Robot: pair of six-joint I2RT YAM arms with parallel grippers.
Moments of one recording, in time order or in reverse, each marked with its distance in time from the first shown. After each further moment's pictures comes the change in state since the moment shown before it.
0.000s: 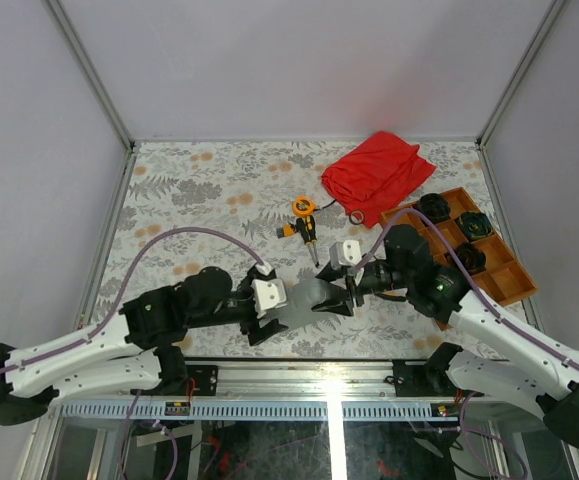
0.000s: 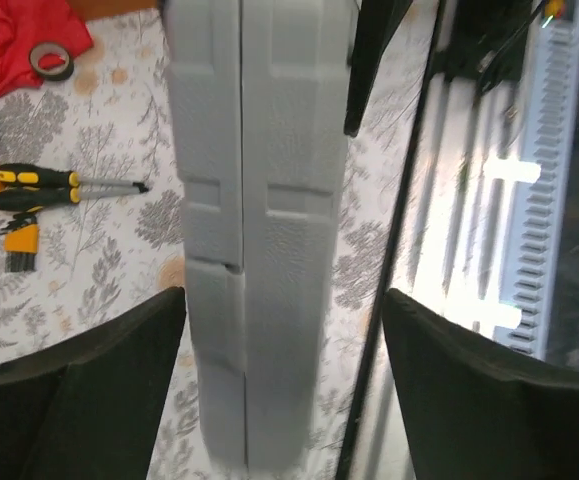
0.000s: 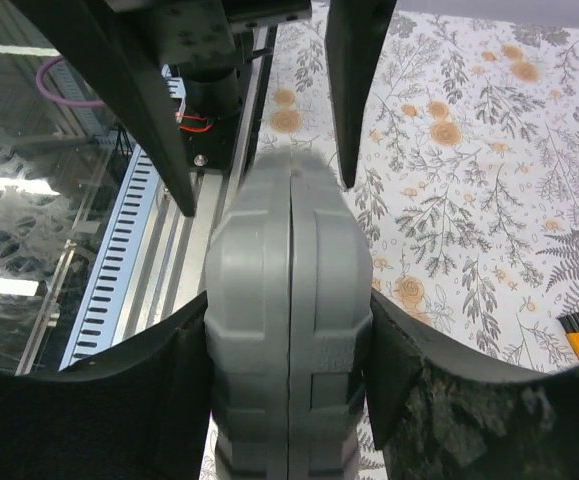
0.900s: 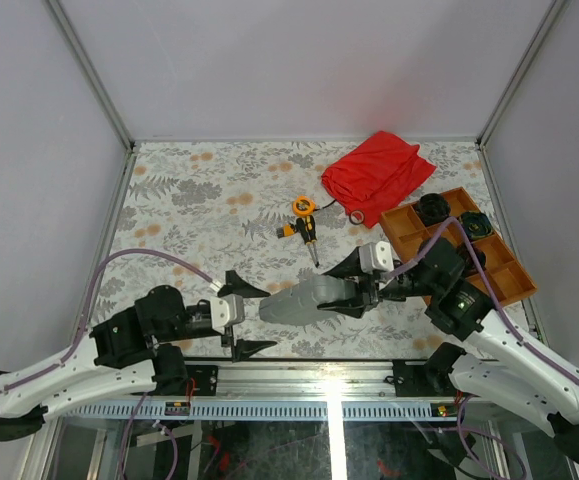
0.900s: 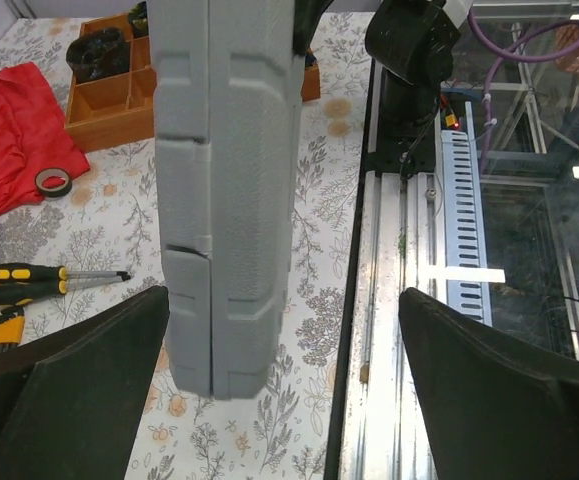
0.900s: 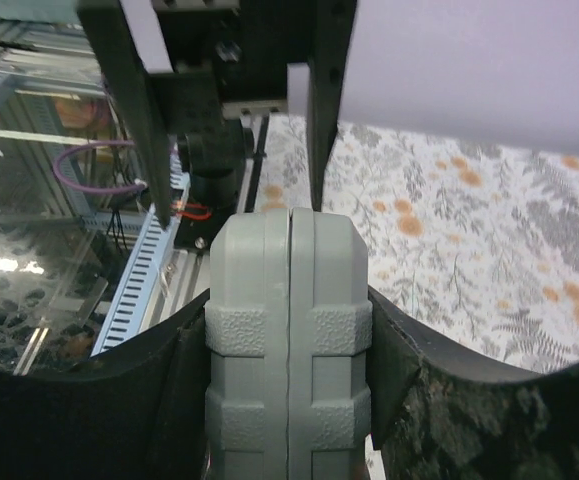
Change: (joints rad) left arm -0.002 -0.371 -0.185 0.166 0.143 -0.043; right arm -0.004 -0.185 -0.060 0.186 0.012 0.178
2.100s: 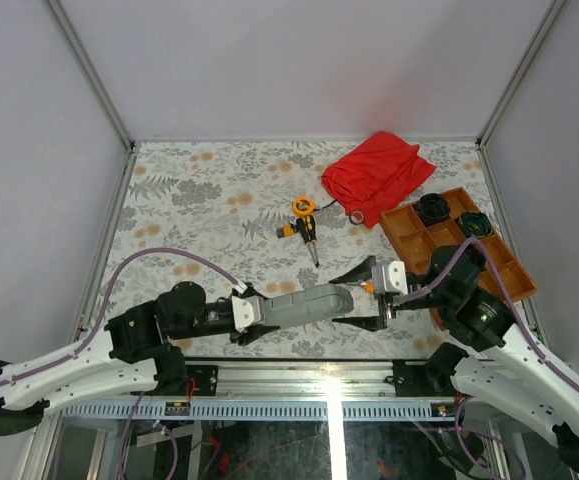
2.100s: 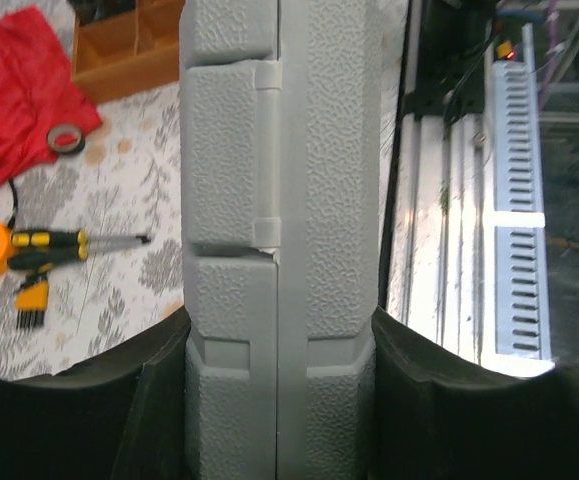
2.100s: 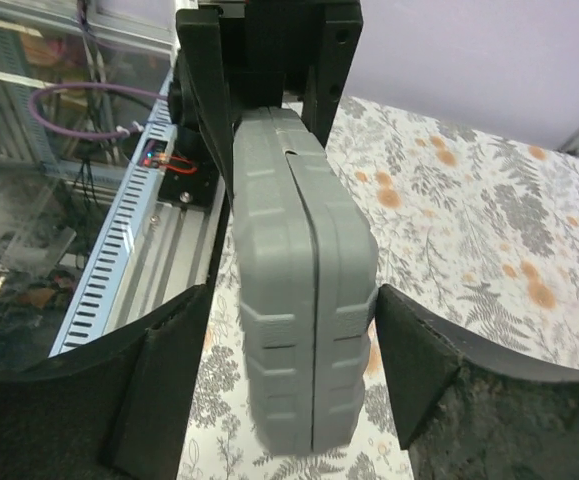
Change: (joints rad) left arm -0.005 0.122 0.011 0.003 -0.050 0.095; right arm 0.000 -0.116 0.023 -0.202 -0.017 -0.179
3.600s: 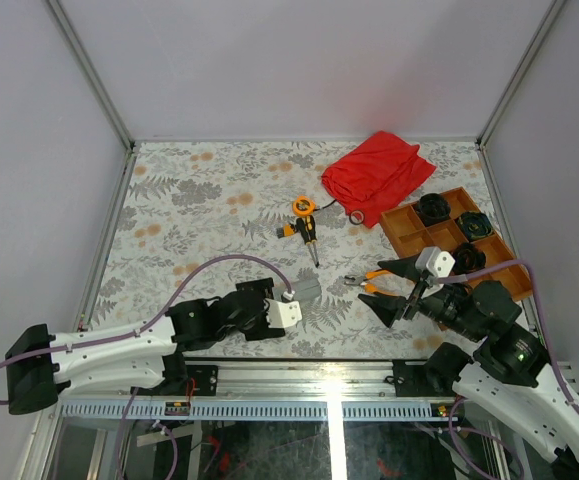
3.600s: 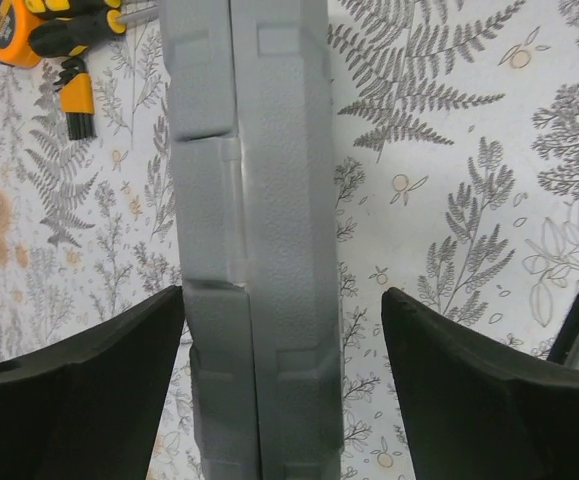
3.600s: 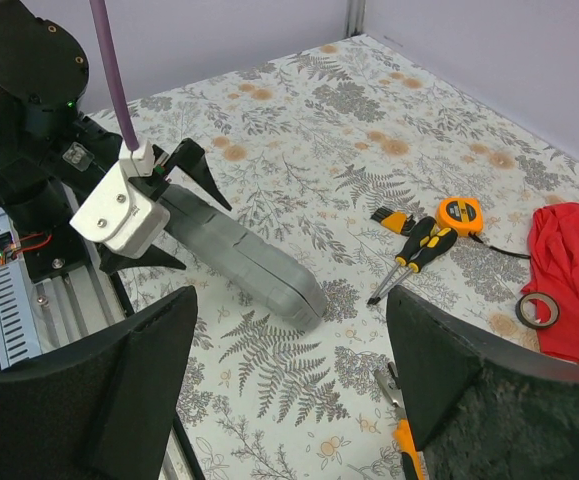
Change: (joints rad) left arm 0.000 0.373 -0.111 0.003 -0.441 0.200; right arm -0.001 -0.336 -0.080 -0.177 0.626 0.316
